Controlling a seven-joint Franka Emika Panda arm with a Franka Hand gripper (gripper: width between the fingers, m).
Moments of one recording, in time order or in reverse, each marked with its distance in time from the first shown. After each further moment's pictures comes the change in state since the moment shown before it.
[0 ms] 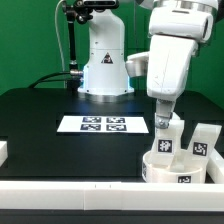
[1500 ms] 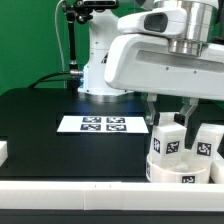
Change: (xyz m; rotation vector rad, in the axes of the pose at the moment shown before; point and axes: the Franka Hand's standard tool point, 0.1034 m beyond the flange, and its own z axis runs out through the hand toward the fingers) arm 0.007 -0.001 -0.002 0.011 0.030 1.100
